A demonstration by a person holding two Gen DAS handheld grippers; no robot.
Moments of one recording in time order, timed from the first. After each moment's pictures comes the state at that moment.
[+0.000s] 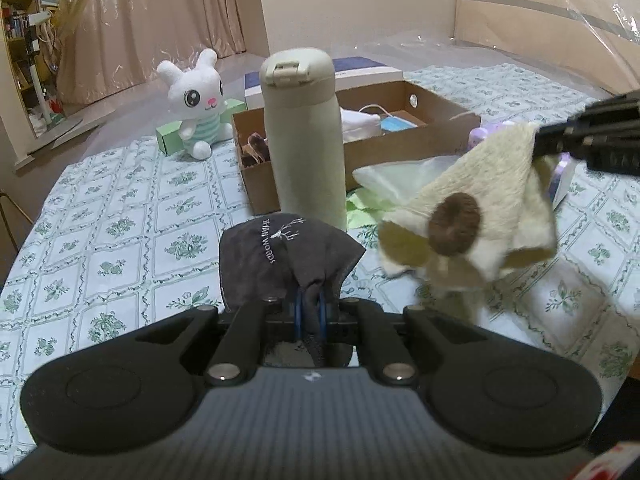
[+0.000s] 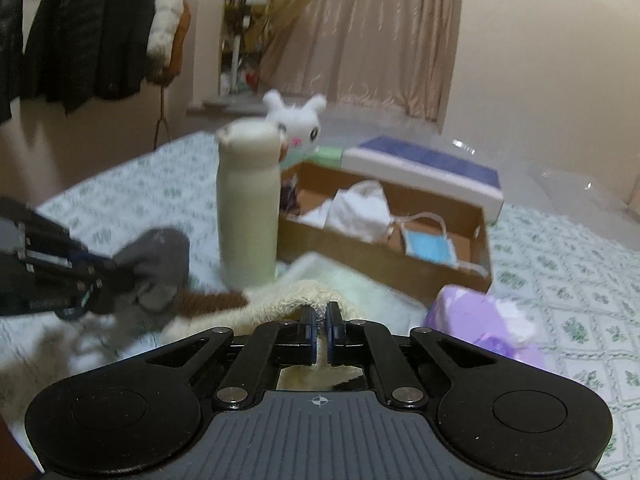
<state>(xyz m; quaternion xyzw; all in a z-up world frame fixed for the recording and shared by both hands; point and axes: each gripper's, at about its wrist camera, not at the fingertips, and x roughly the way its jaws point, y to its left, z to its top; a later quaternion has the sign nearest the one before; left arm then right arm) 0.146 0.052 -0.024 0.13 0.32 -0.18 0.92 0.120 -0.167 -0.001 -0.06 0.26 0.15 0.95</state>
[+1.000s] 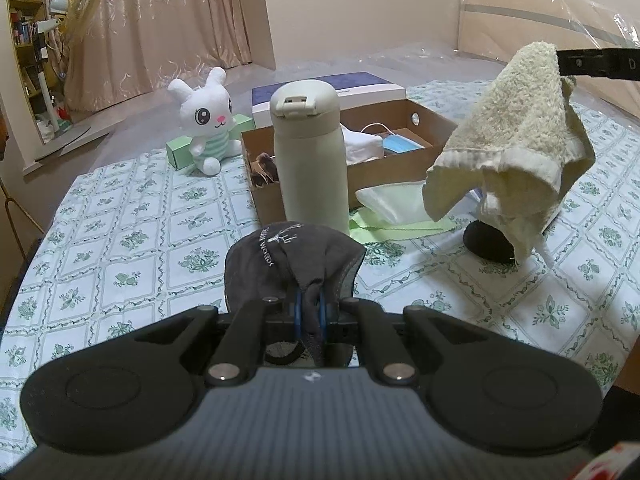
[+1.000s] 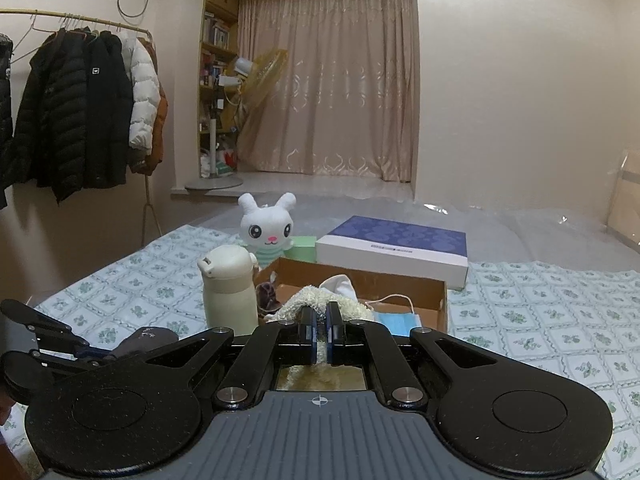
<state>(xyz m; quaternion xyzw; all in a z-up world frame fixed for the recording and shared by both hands) 0.137 0.055 -0.003 0.13 0.31 -0.18 0.93 0.096 -0.199 0.069 0.00 0.17 0.14 0.98</state>
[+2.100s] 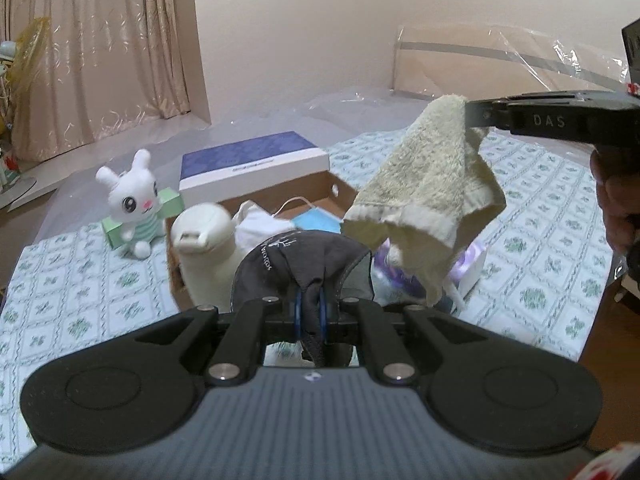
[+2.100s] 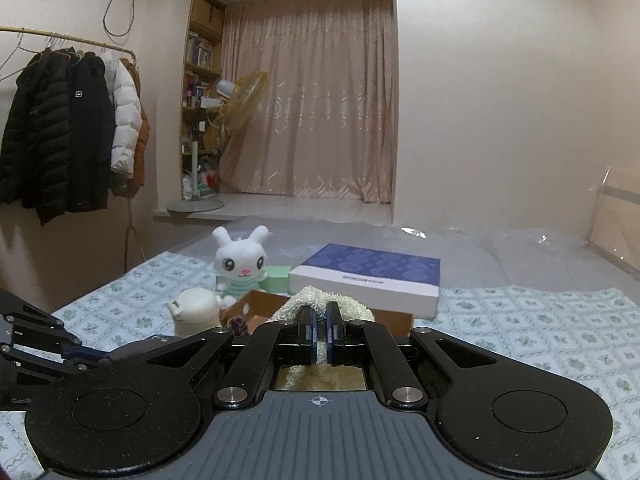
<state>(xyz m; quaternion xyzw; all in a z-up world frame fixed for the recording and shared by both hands) 0.134 -0.012 0.067 0.12 0.25 -0.27 0.92 0.099 -0.230 0.103 0.00 0.14 0.11 0.98</state>
